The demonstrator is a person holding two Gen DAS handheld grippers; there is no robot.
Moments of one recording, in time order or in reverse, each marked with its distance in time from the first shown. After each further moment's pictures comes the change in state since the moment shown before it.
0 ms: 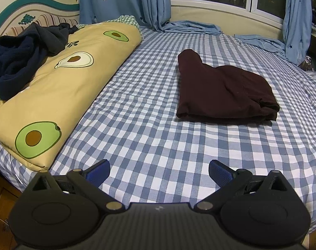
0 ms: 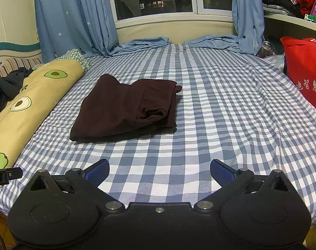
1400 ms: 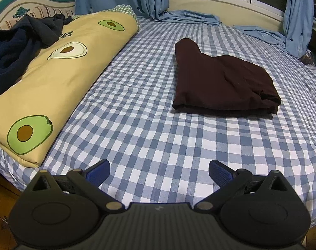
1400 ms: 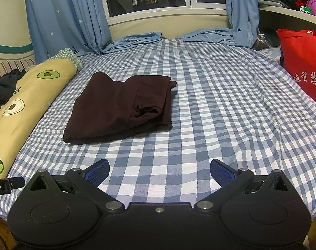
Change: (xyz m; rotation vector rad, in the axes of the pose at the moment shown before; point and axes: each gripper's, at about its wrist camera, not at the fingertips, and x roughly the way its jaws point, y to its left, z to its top) left arm 0.024 0.000 0.006 0.017 0.075 -0.019; right arm 0.015 -0.003 0.006 0.041 0.032 -0.027
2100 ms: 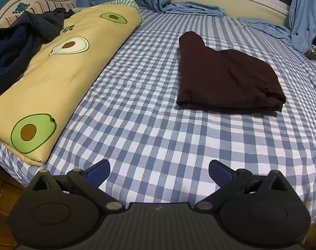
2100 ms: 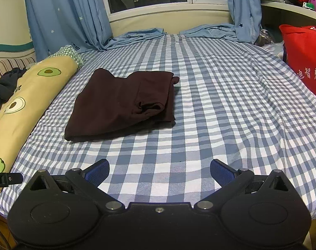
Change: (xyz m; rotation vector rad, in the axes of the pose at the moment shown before) left arm 0.002 0.002 0.015 -0.003 0.060 0.022; right arm 0.008 0.005 0.001 0.009 0.025 0.011
